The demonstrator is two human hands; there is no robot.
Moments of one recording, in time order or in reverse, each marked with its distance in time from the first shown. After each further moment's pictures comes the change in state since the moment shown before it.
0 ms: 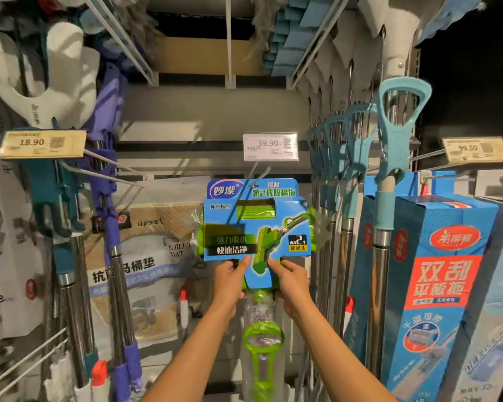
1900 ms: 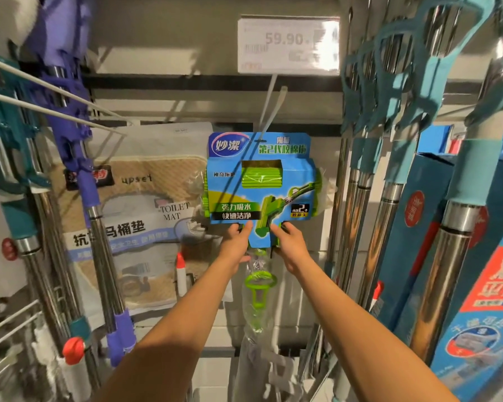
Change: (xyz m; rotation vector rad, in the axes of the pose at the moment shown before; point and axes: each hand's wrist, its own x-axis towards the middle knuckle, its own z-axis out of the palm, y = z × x) left_hand 0.113 -0.063 0.024 0.113 -0.017 -0.218; right_hand 0.132 0.079 0.003 -0.127 -0.142 0.057
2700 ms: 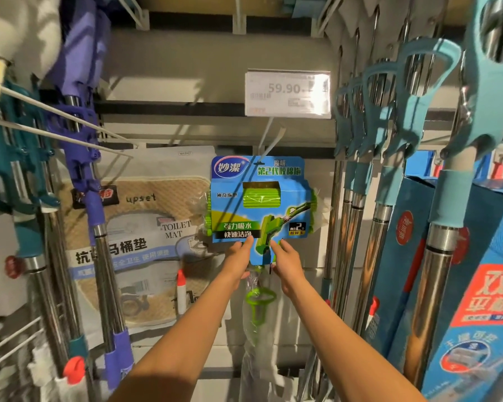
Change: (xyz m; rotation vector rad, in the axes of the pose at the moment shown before) left_hand -0.020 0.019 0.001 -0.035 -0.062 -0.002; right_hand -0.018 -0.014 0.011 -0.036 0.112 0.102
